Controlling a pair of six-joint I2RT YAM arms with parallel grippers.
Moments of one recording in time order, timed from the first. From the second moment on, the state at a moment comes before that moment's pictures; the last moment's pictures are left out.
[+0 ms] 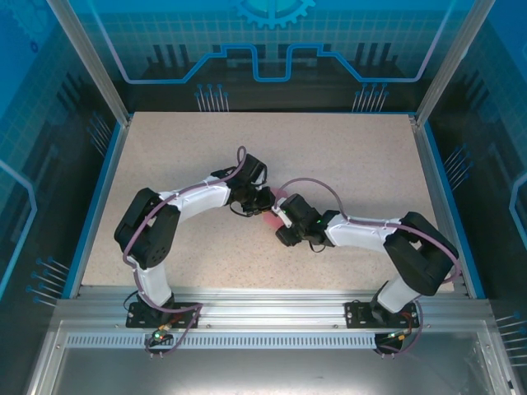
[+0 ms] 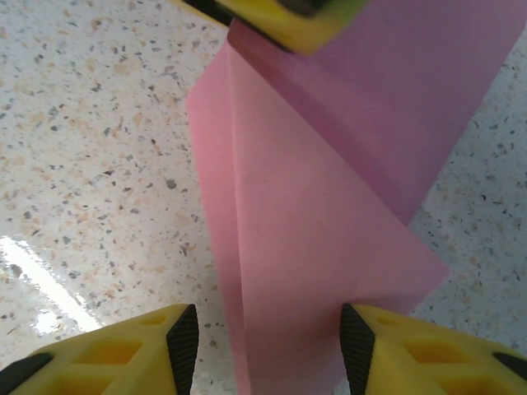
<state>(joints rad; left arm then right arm) -0.57 1.83 1.21 -0.45 0.35 -0.80 0.80 1.59 0.78 -0.22 0.11 0.04</state>
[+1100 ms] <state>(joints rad) -0.44 1.62 1.08 -0.48 0.36 -0.75 0.71 1.65 0.78 -0.19 -0.05 0.07</state>
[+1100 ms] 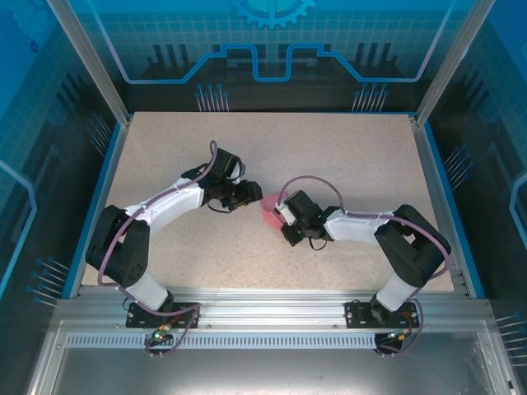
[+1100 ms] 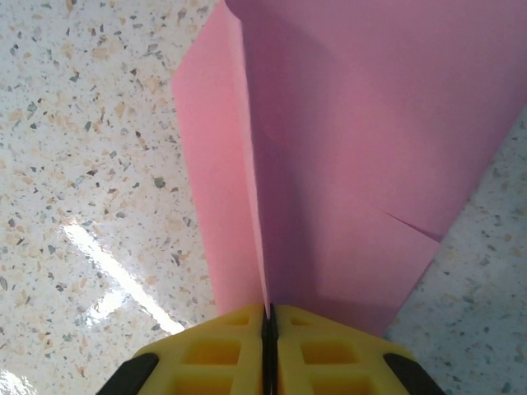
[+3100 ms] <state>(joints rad) -0.57 1.98 1.22 -0.39 0.42 -0.80 0.50 1.74 0.88 -0.19 -0.49 0.16</state>
